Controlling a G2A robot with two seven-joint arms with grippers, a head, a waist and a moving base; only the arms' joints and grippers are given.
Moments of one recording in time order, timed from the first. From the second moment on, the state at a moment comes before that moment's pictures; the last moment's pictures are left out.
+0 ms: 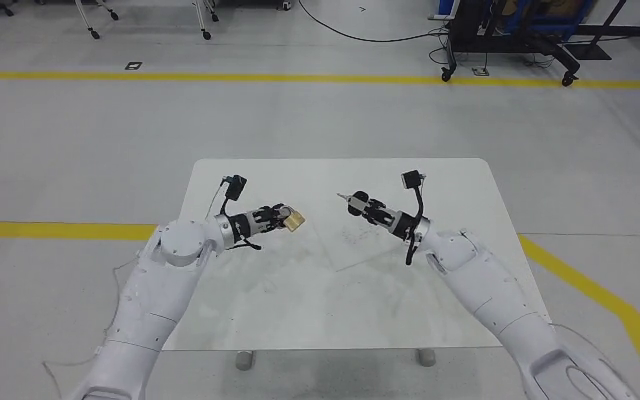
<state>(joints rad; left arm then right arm) 1.01 -1.20 -1.19 -1.20 -0.12 -0.05 -0.93 -0.97 -1.16 0.90 -1.00 0.13 -0.79 0.42</state>
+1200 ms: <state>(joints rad) 0.89 -1.21 -1.19 -0.97 -0.35 -0.10 -1.02 -1.01 -1.25 0.80 -1.08 0.30 -0.69 0.55</state>
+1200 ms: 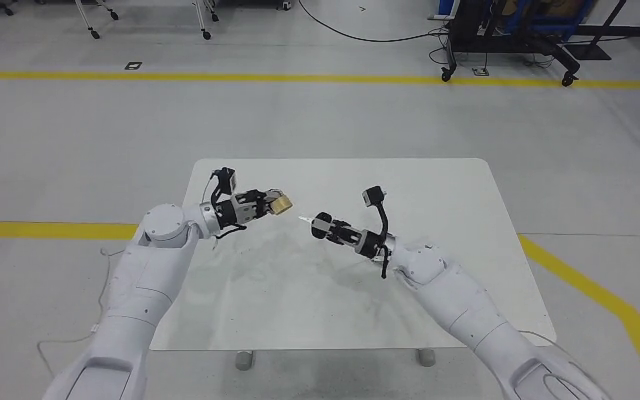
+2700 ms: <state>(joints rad) 1.03 -1.20 -1.20 -1.18 -0.25 -0.07 -0.67 -1.14 -1.37 0.74 -1.16 0.51 -0.48 0.20</state>
